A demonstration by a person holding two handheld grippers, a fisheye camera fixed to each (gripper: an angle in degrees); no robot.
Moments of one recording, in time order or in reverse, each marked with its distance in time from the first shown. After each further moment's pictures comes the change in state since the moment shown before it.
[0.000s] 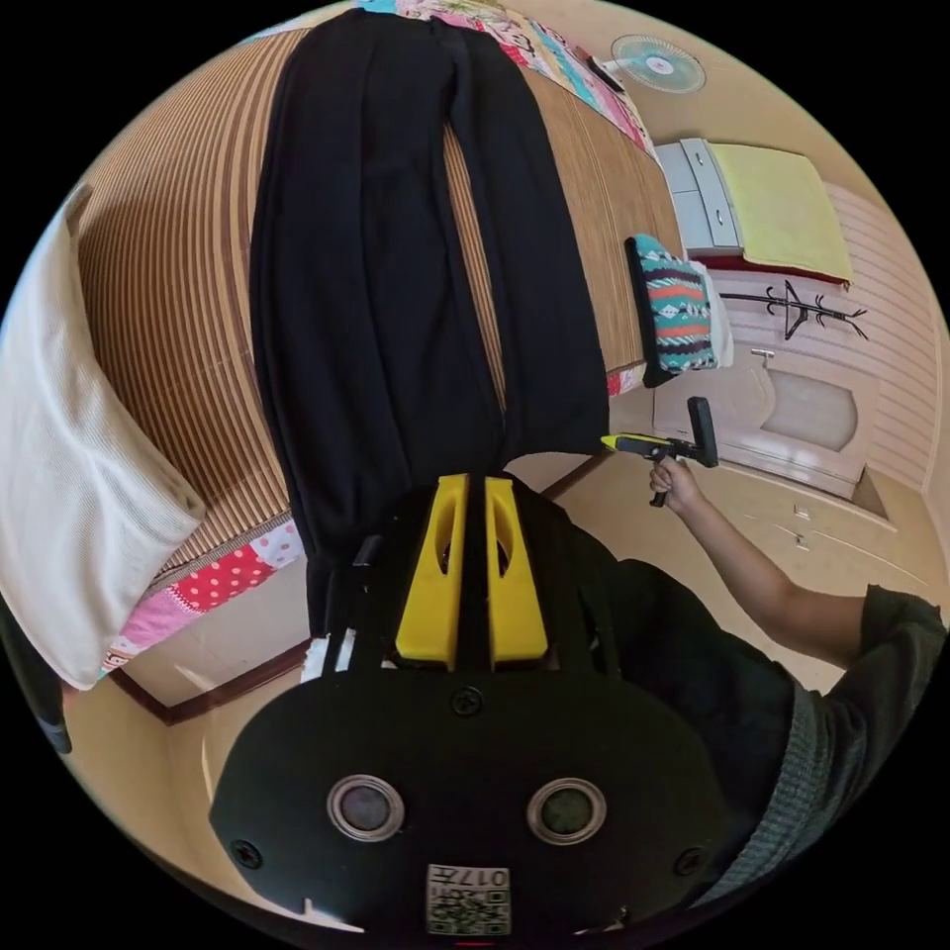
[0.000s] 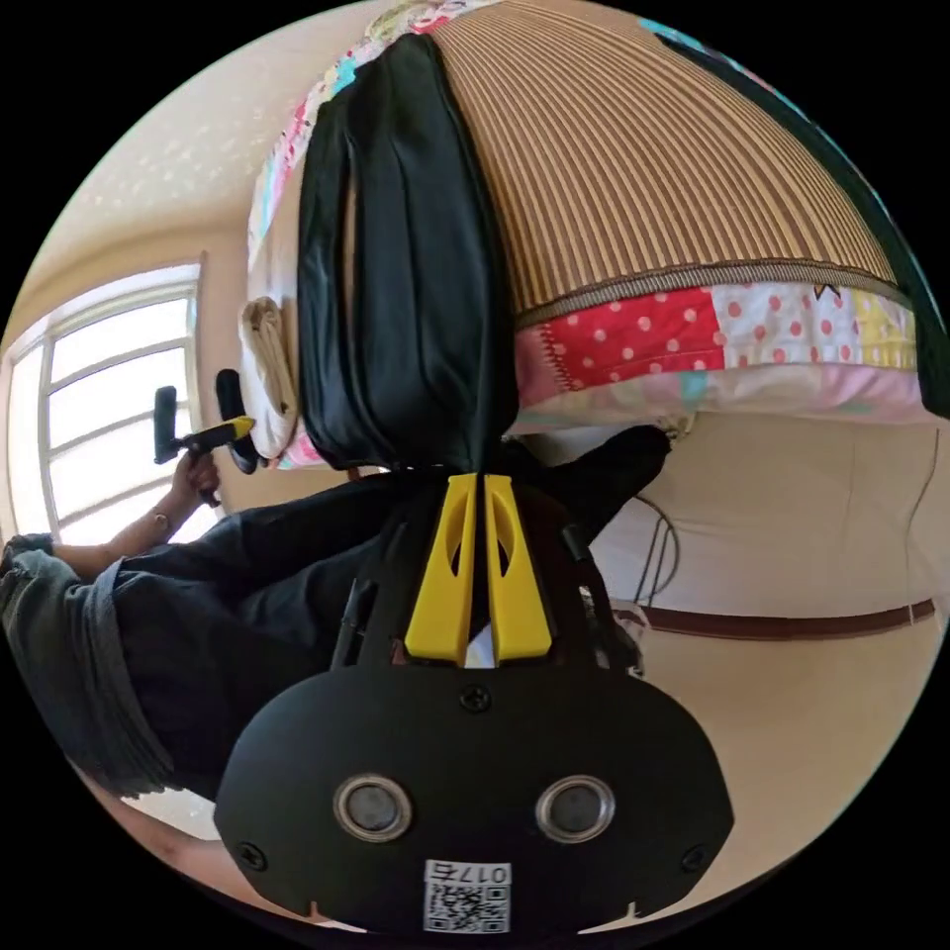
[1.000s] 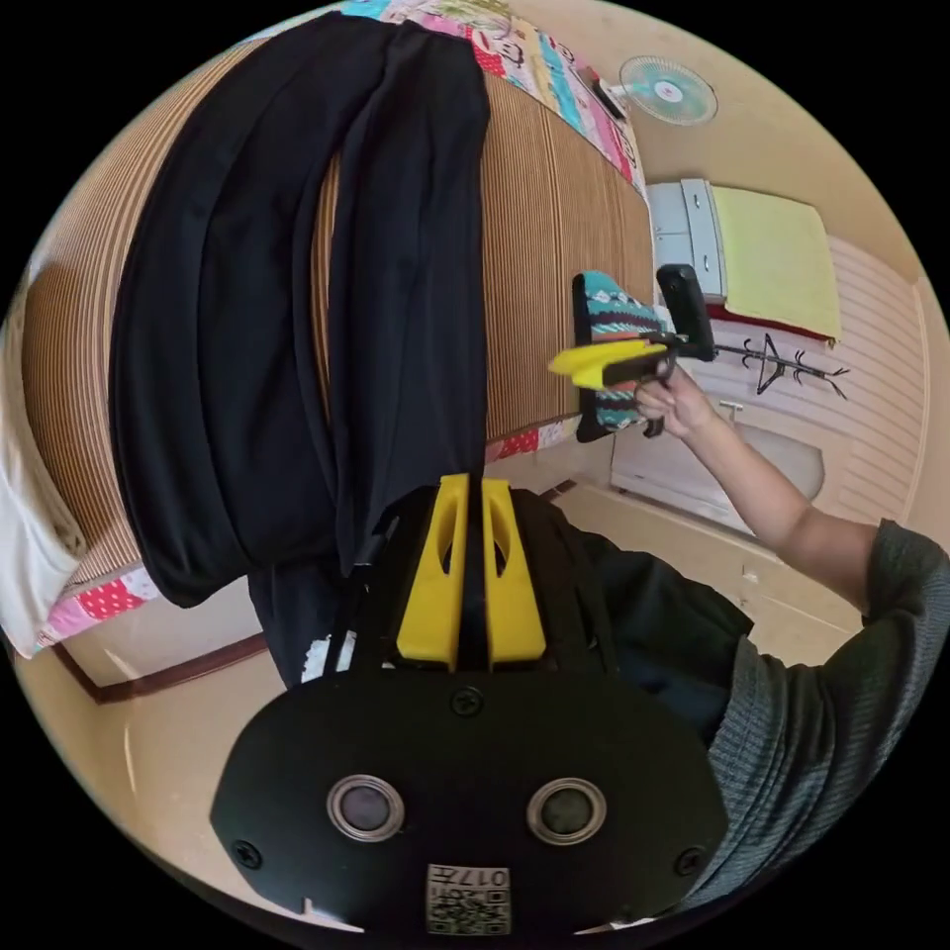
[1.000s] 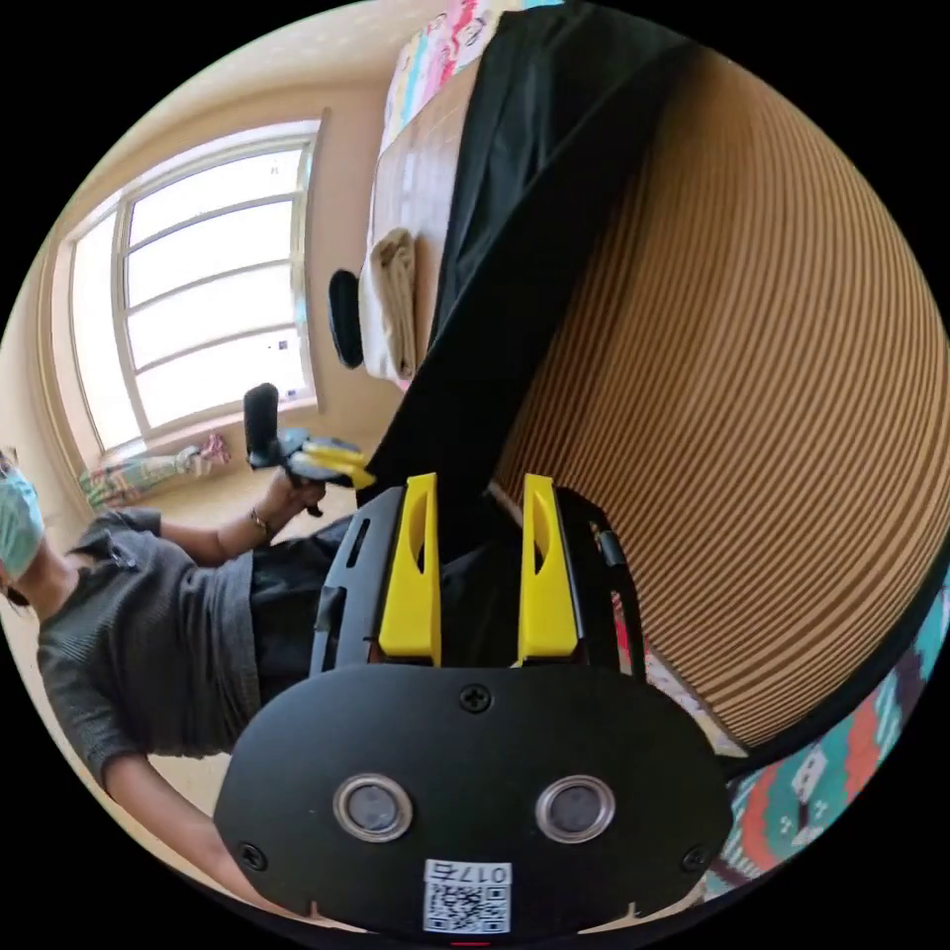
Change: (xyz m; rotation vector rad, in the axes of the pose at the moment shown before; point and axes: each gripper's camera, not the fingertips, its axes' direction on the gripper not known) left arm 0.114 -0.037 0.016 0.060 0.127 -0.118; right arm -0.019 -0.204 -0.093 -0.474 -0.157 -0.313
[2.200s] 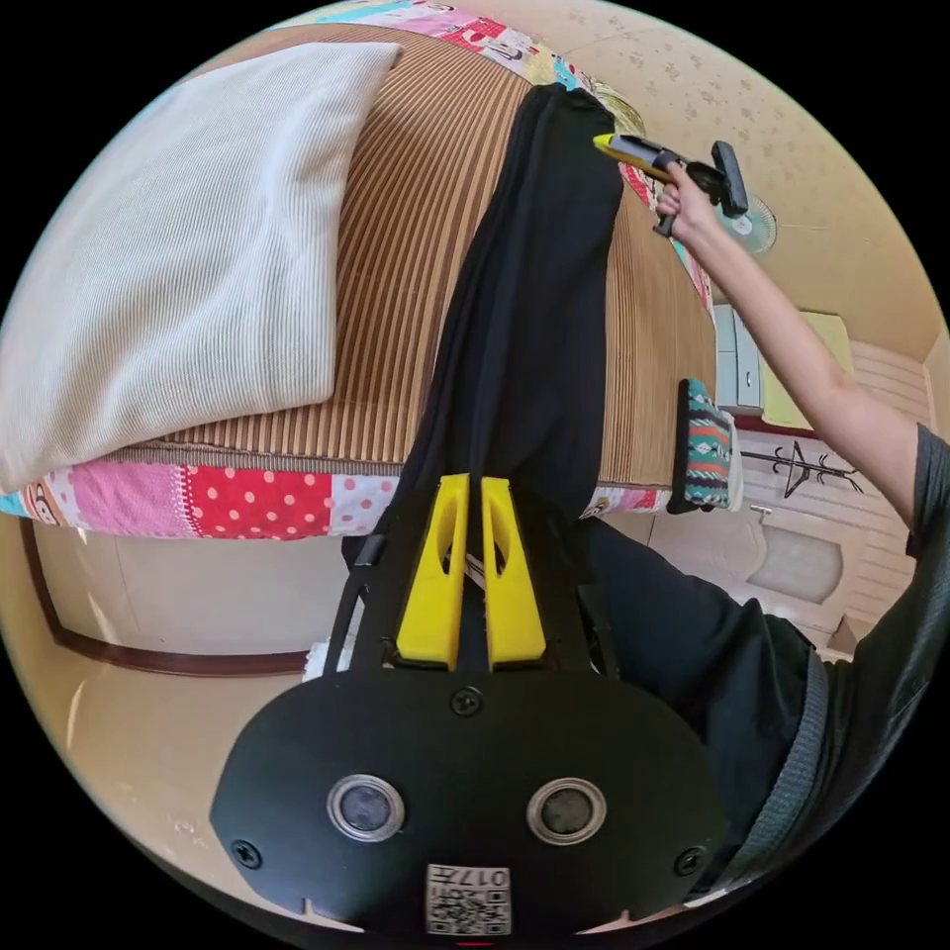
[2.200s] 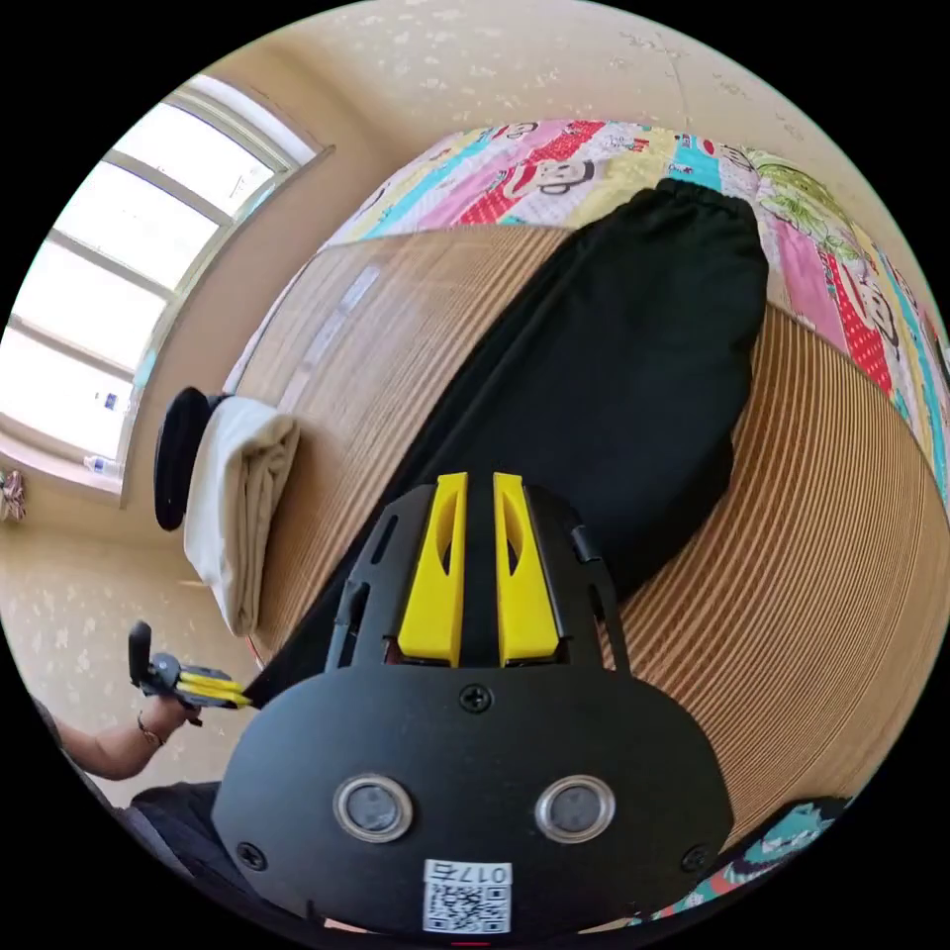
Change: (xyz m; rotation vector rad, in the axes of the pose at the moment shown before) left arm -0.198 0.088 -0.029 0.302 -0.053 -0.182; right arm -0.119 -0.302 0.224 0.361 0.665 -0.240
